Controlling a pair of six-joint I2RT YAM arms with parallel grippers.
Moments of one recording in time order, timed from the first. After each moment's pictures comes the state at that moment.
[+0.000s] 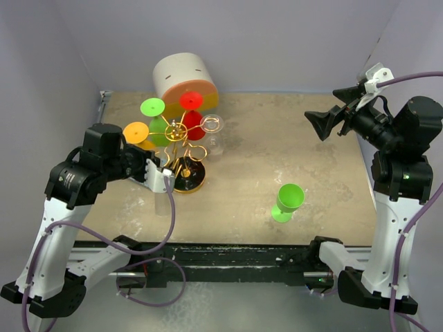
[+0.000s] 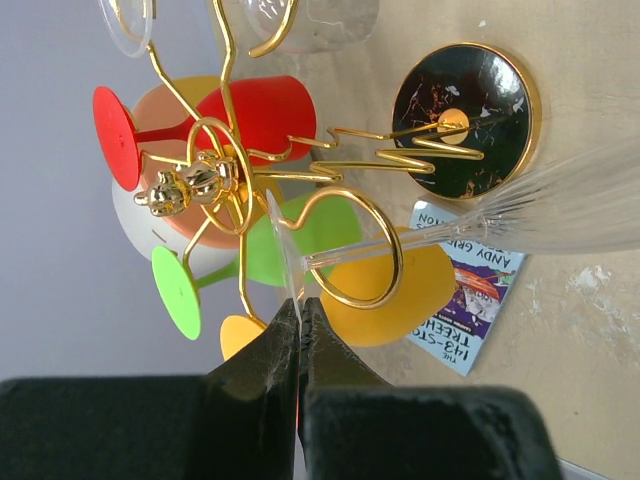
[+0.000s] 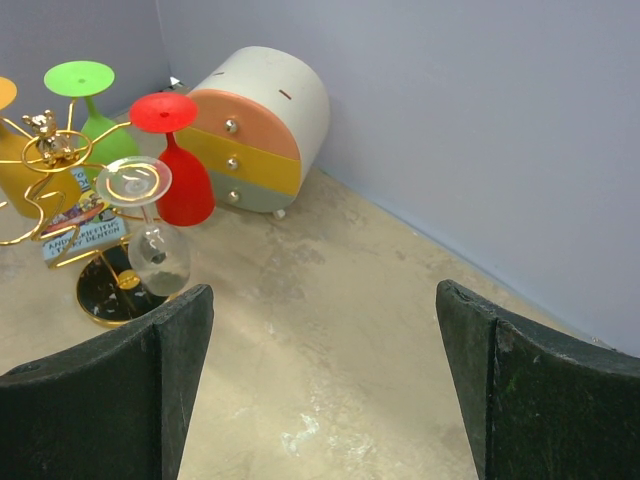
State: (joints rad) left arm -0.38 0.96 1.46 -1.20 0.31 1.48; right arm -0.15 1.02 1.63 -0.64 -0.76 -0.17
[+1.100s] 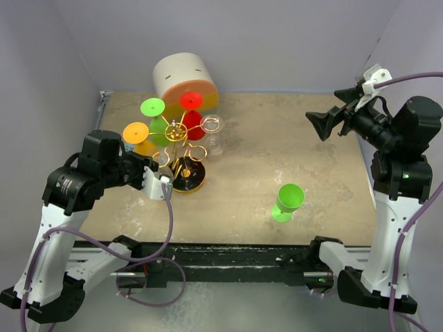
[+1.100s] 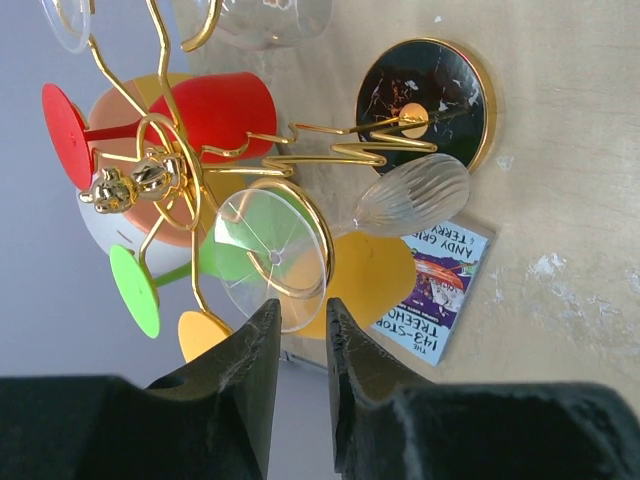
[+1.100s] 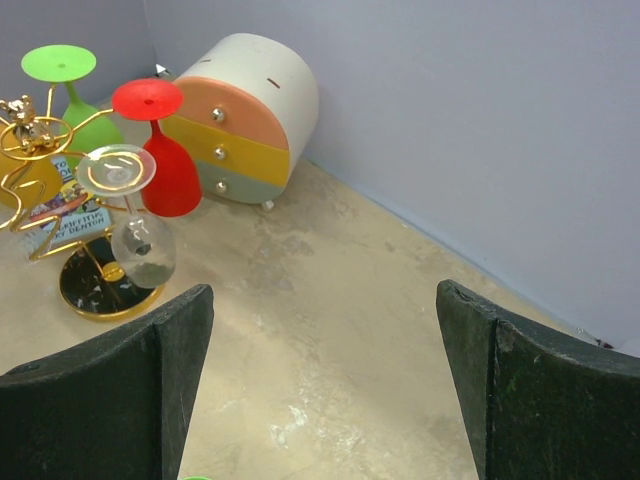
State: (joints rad) left arm -0.38 0.92 1.43 -1.26 0.31 1.48; right arm -0.16 1.02 1.63 -0.65 -0.75 -0.20
